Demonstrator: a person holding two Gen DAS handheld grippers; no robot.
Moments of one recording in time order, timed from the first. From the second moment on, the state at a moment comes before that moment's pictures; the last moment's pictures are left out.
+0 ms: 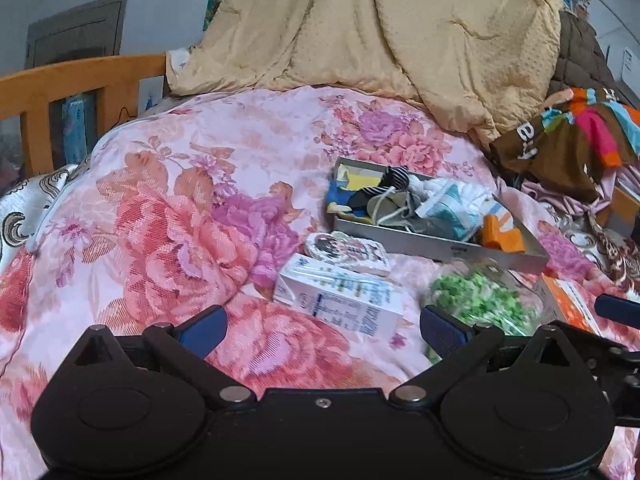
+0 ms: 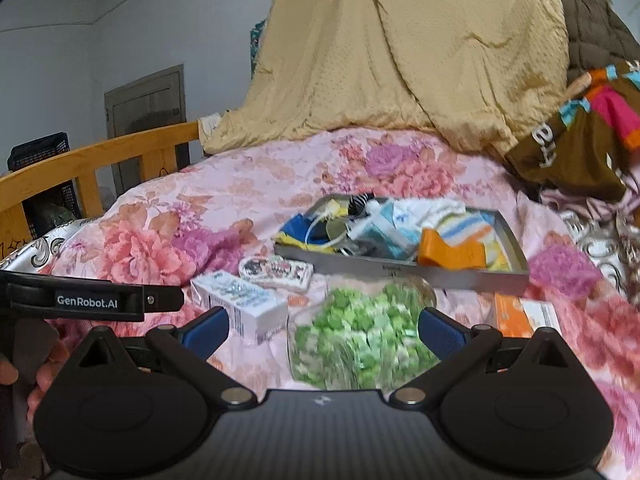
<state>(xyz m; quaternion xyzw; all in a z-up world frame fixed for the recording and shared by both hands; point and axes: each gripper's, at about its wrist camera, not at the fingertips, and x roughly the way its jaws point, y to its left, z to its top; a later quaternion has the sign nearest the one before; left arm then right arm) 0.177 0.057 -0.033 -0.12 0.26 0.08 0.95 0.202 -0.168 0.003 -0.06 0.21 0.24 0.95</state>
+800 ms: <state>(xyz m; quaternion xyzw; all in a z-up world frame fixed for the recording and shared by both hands) 0.279 0.122 -0.058 -0.09 0.25 -0.04 0.96 0.320 -0.126 -0.017 -0.02 0.17 0.31 0.94</state>
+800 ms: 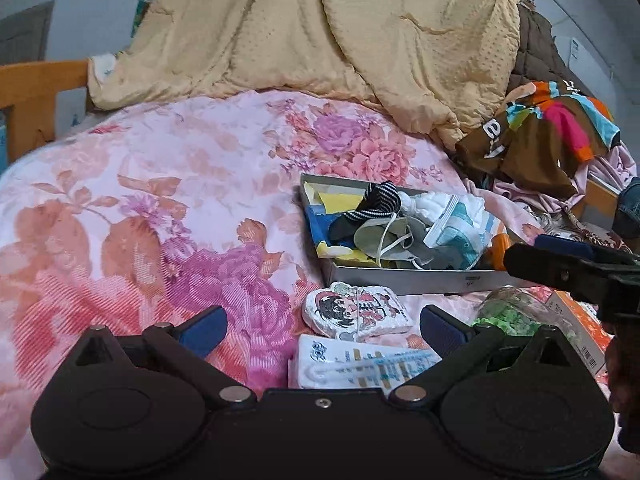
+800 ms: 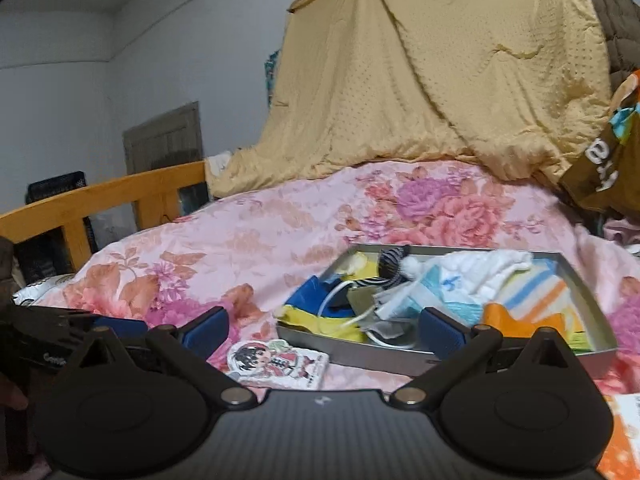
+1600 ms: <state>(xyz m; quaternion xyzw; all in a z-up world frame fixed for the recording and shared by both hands) 0.361 0.149 -0.053 -0.04 0.35 -0.18 0.92 0.329 -0.123 -0.001 -0.02 0.25 0.33 0.91</state>
